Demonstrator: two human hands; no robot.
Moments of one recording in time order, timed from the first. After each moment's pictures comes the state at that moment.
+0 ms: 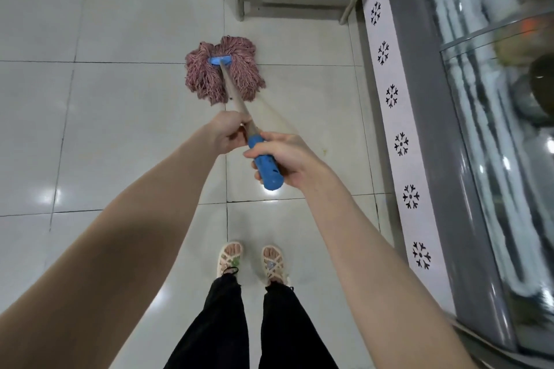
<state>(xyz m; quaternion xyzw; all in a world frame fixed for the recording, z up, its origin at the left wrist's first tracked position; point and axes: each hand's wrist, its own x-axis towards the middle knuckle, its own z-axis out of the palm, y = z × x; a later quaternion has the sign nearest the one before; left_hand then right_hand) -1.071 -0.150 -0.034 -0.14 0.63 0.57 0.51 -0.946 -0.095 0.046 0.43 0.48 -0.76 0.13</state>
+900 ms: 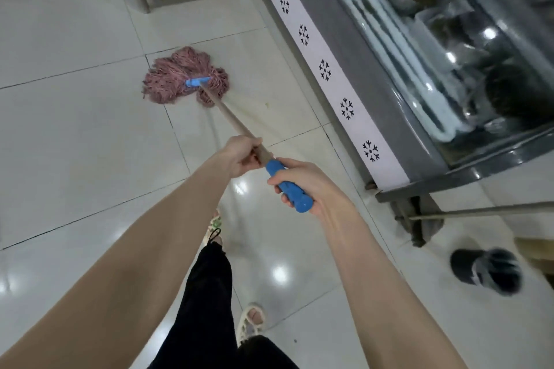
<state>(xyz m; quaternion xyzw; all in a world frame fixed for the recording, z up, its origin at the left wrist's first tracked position) -0.785 -0.271 -0.060 -0.04 0.60 0.48 0.63 -0.638 -0.267 0.043 0.55 0.42 -0.72 0.01</state>
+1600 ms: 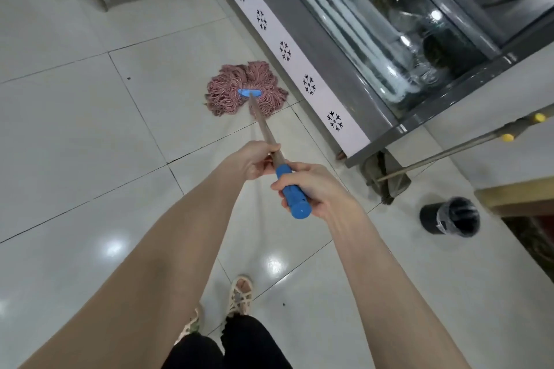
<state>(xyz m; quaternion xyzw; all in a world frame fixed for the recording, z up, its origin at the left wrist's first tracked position) -0.607 -0.336 -0.024 0.04 0.57 0.40 0.72 -0.480 -0.365 0.078 0.60 0.36 -0.71 -0.08</state>
